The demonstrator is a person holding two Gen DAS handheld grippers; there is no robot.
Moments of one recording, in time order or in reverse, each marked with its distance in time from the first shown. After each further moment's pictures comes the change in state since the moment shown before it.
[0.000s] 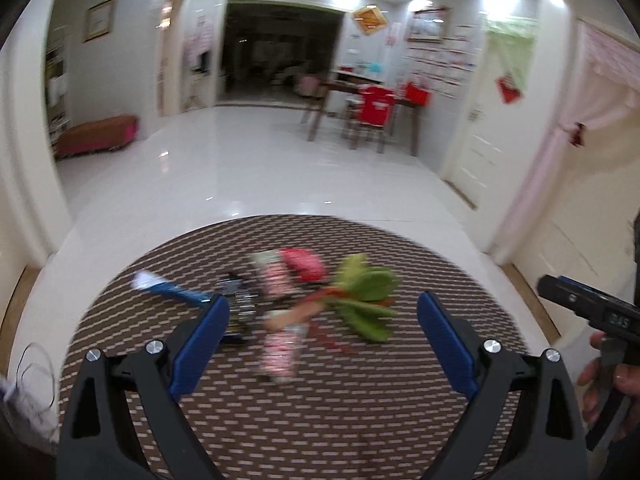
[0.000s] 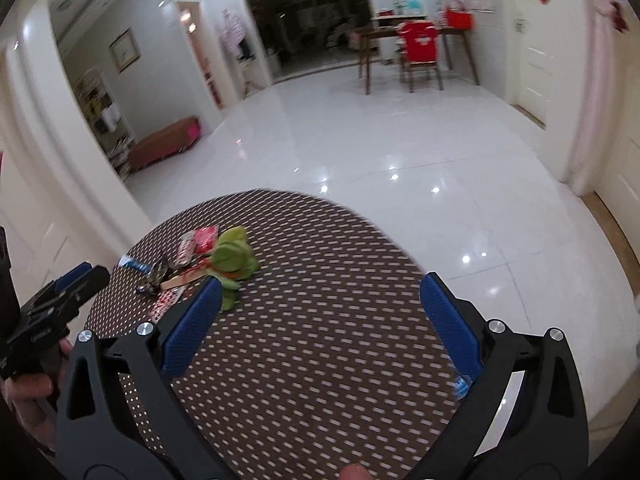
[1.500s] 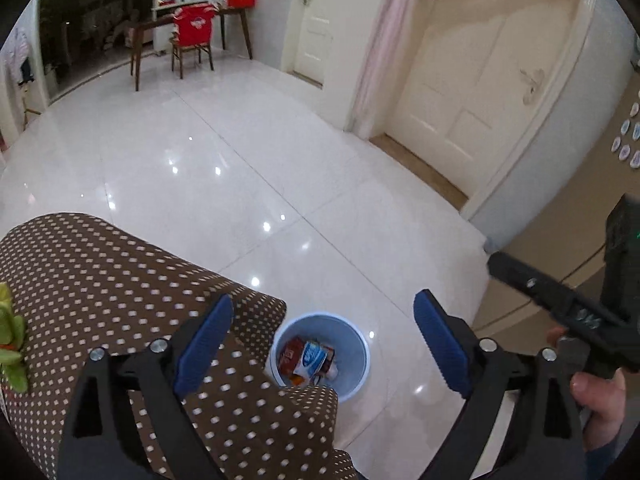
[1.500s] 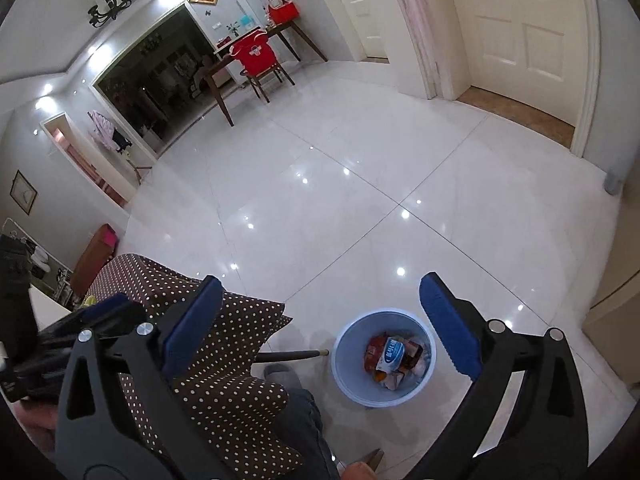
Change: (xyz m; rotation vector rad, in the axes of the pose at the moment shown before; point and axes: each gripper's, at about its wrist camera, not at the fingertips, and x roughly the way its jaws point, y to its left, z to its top) left arm 0.117 -0.336 -0.058 0.409 0.339 -0.427; right arm -0.103 -0.293 -0.126 0.537 -0.096 -0.248
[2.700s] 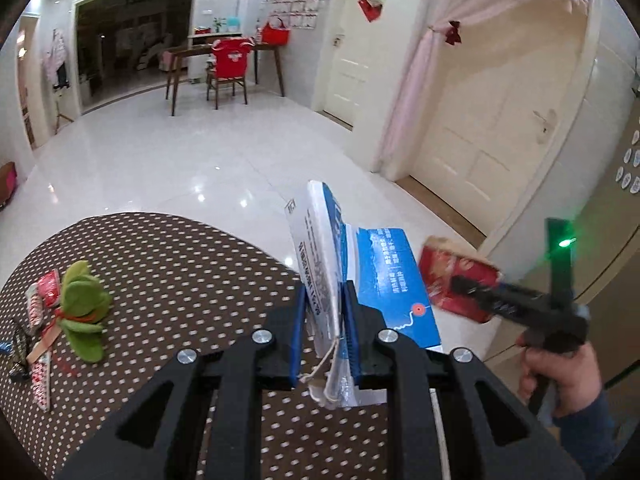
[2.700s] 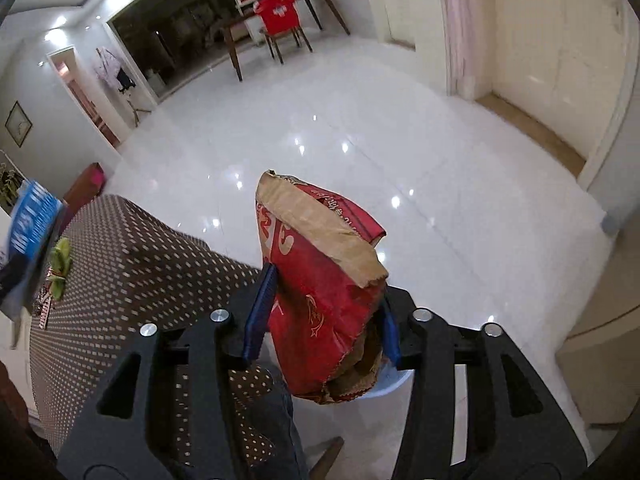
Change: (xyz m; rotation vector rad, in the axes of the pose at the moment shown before) left arm -0.081 0.038 -0.022 -0.042 -0.131 0.067; right arm 0.036 0.039 -0.018 -0.169 0.129 -0.048
